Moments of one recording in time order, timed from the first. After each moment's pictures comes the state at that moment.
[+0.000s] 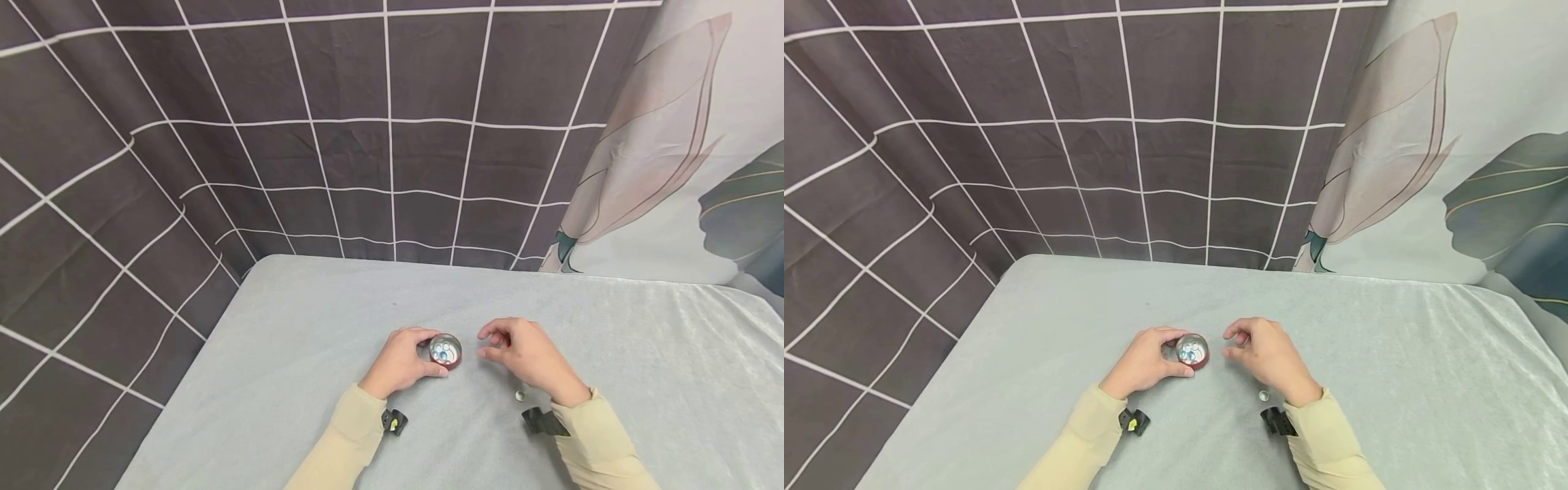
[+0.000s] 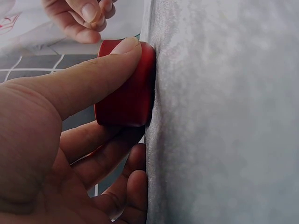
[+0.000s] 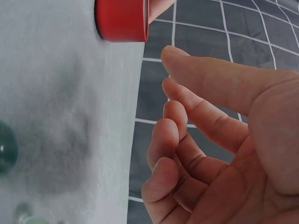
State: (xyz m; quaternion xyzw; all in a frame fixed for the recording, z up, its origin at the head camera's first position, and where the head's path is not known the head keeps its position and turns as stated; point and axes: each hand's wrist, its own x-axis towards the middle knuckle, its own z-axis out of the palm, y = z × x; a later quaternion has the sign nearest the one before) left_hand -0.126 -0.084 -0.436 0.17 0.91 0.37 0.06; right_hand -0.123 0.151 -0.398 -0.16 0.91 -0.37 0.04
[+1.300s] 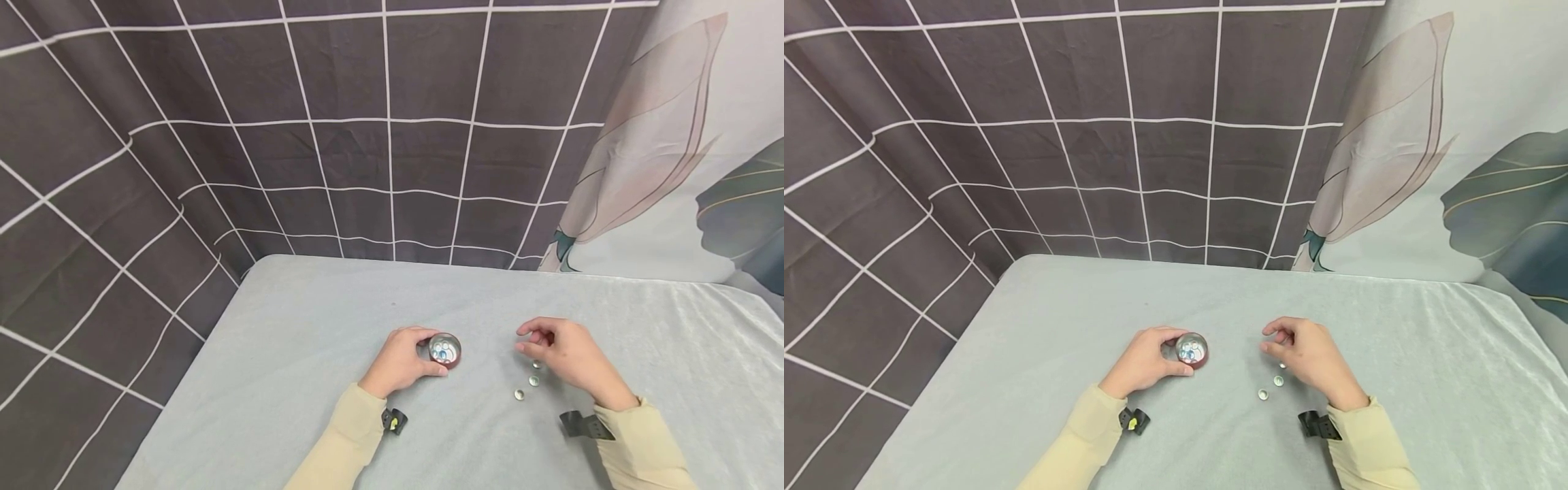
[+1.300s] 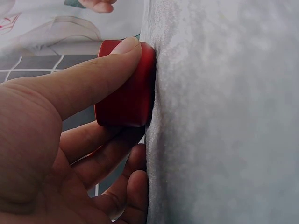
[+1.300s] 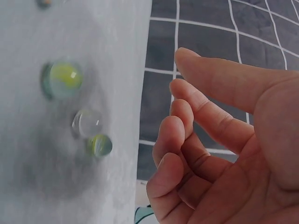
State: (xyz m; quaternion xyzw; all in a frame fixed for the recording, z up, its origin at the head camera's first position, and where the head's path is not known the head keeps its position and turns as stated) left_hand -0.127 -0.084 -0.438 0.16 0.91 0.37 0.07; right_hand -0.120 0.203 -0.403 -0.12 0.93 -0.36 0.01
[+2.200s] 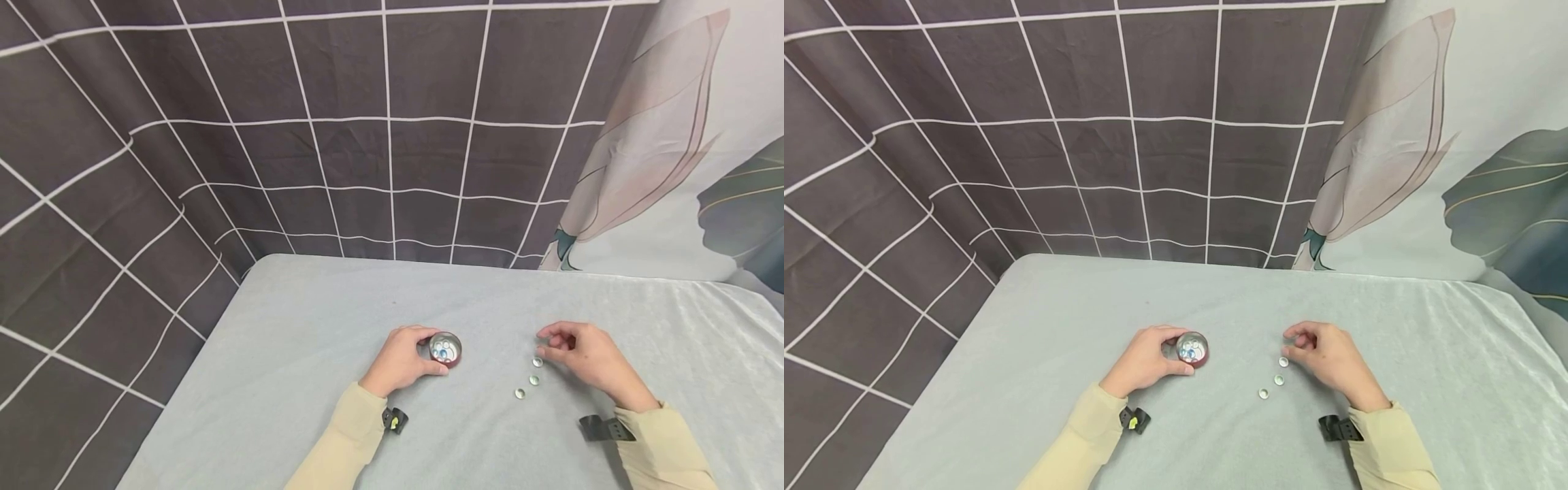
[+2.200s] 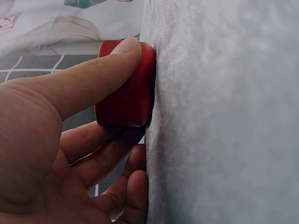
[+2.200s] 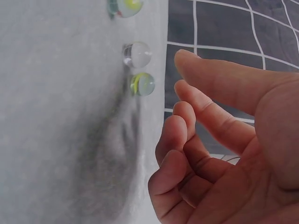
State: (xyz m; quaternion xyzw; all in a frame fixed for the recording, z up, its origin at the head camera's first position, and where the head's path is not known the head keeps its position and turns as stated) left_hand -0.127 -0.083 -0.438 0.16 0.91 0.37 0.07; right_hand -0.120 0.234 -0.419 -0.08 0.94 -0.33 0.03
